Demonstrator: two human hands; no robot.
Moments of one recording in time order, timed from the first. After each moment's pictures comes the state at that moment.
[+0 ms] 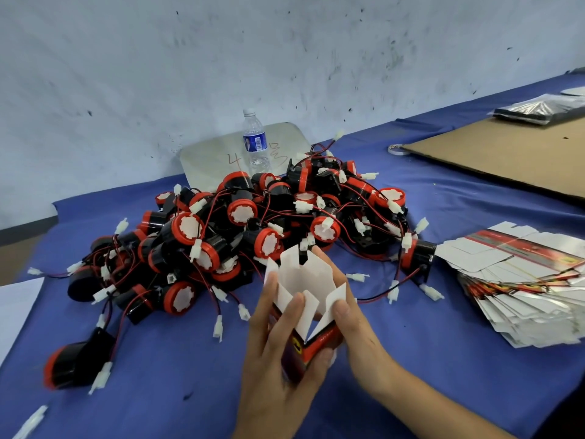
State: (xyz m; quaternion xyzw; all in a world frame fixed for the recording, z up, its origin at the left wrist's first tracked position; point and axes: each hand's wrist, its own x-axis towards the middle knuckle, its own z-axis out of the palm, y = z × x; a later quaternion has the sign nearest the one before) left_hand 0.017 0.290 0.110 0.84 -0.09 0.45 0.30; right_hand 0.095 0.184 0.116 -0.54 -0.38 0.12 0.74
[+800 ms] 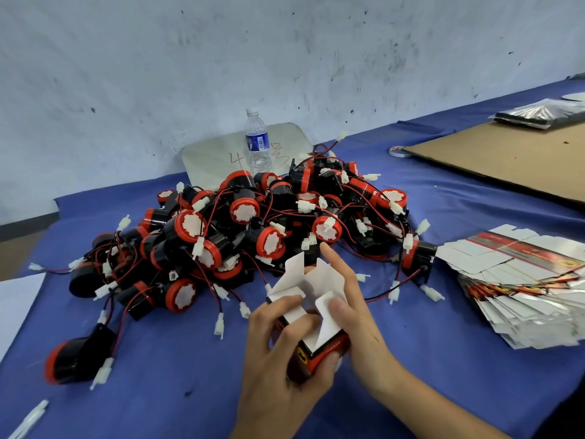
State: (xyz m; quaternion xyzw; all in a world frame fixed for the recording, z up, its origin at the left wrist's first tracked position) left_hand 0.014 0.288 0.116 0.84 -0.07 0.44 0.30; right_hand 0.094 0.182 0.118 -0.51 -0.37 0.13 0.77
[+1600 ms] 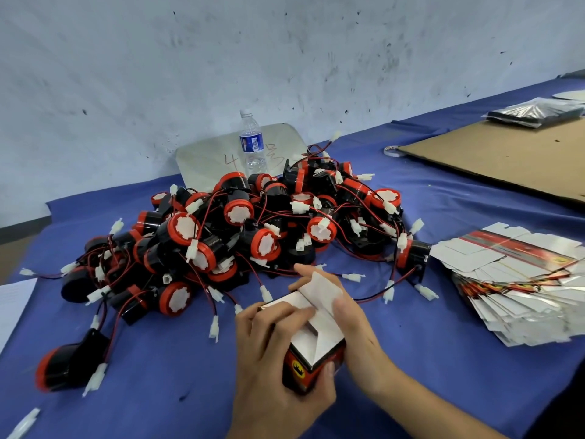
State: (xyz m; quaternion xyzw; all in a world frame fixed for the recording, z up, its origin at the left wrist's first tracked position) left_hand 0.014 0.286 0.120 0.86 -0.07 0.45 0.24; right_hand 0.093 0.183 0.120 -0.54 -0.34 0.15 0.76
